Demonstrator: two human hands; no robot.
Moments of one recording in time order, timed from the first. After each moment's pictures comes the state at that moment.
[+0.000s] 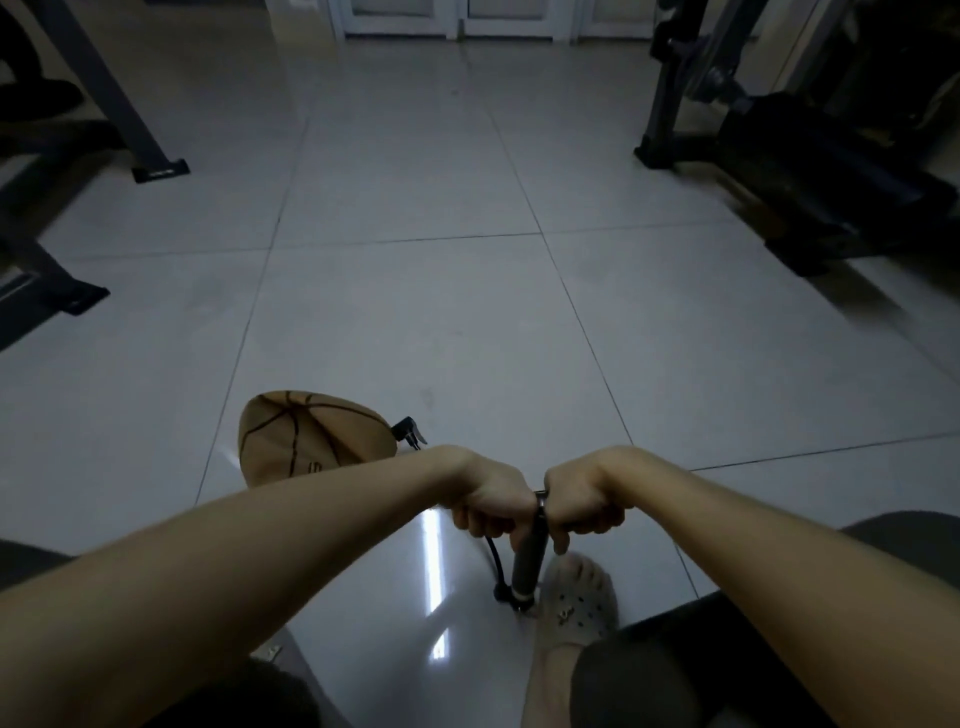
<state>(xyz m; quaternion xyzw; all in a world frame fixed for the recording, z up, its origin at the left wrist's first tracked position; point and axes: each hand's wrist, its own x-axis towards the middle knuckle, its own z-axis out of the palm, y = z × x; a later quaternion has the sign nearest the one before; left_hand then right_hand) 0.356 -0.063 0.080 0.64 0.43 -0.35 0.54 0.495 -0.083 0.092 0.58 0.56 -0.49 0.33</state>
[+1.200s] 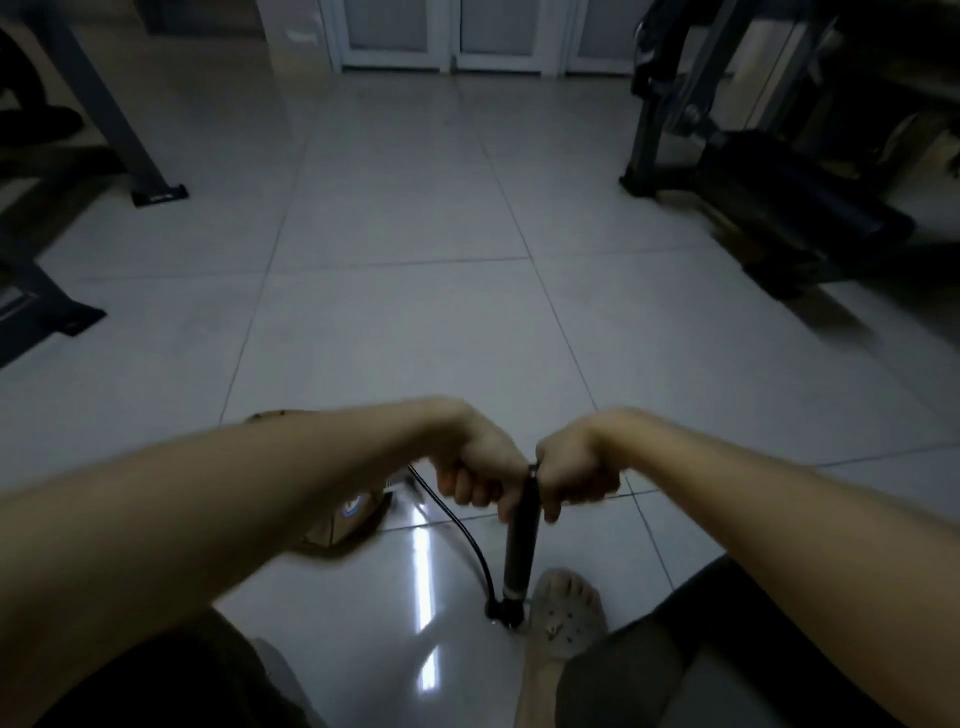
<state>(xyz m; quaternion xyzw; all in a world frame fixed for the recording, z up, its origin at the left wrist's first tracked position) 0.360 -0.036 0.149 0.62 0.42 -0.42 0.51 0.493 -0.064 0.157 0.59 0.57 -0.47 0.33</state>
